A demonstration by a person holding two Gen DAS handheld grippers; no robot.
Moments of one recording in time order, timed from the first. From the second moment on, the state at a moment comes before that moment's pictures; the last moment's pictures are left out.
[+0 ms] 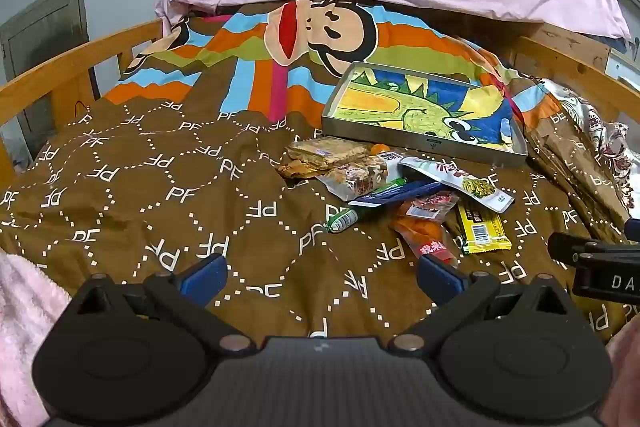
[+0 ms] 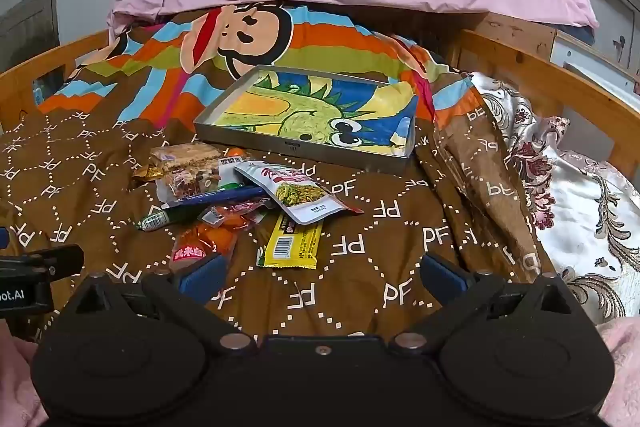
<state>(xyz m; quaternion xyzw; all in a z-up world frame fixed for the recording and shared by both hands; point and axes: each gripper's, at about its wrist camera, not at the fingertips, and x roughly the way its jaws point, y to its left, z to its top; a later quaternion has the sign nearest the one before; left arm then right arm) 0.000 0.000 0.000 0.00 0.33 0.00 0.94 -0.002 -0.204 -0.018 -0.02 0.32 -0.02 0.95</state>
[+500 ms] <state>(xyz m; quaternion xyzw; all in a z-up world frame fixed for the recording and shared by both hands) -0.001 0.001 -0.002 0.00 0.34 0.00 0.94 -0.001 -0.204 -0.018 -0.02 0.33 -0.02 0.95</state>
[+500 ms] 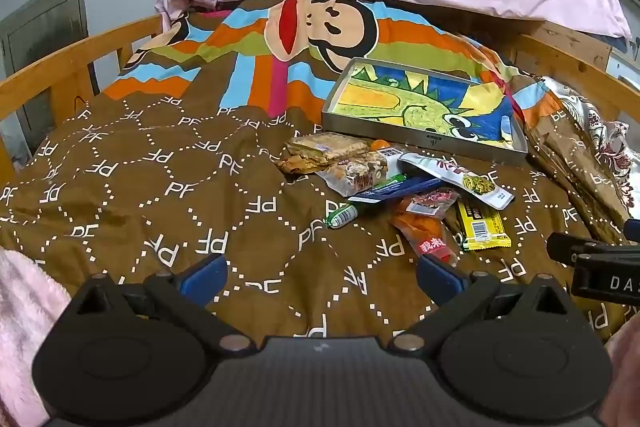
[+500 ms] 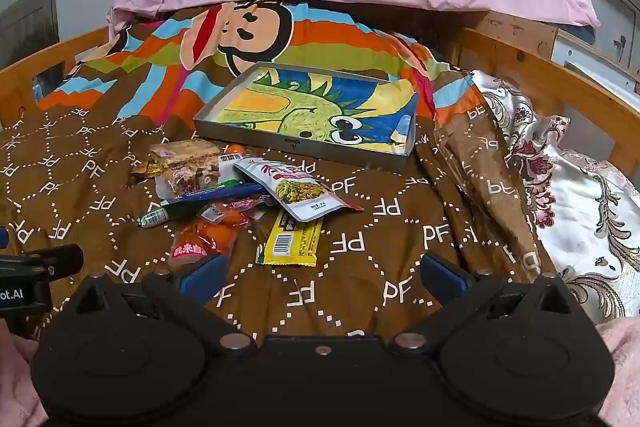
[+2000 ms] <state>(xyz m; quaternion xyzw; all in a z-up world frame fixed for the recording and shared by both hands) 0.000 0.001 -0.005 0.00 0.34 0.00 0.94 0.002 -0.203 -0.020 -0.02 0.33 -0.02 0.94</state>
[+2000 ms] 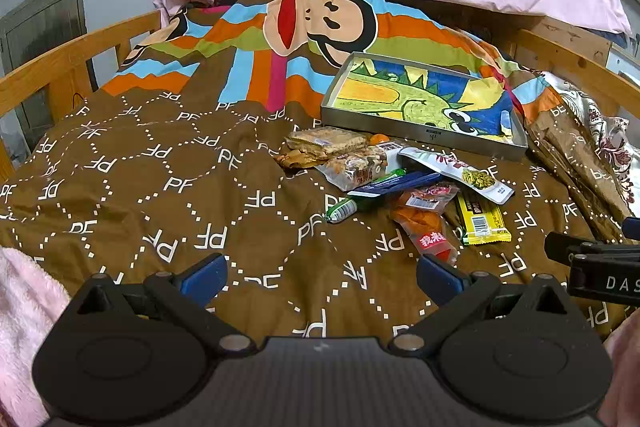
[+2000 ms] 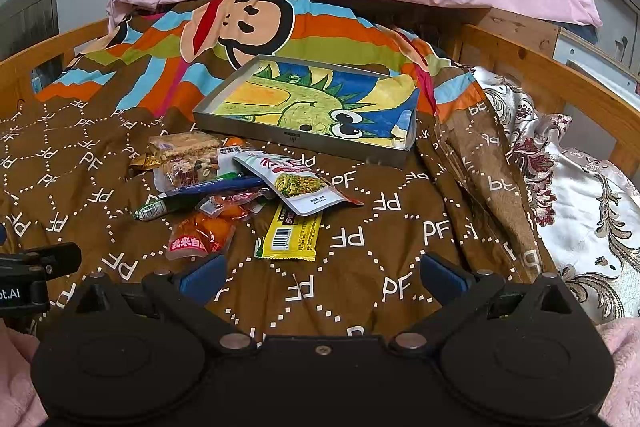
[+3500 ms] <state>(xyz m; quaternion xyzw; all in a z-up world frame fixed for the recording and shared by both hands) -0.005 -0.002 -0.022 -0.01 0.35 0.00 0.94 0.003 -0.201 -0.019 -0.02 0.34 -0.02 0.94</state>
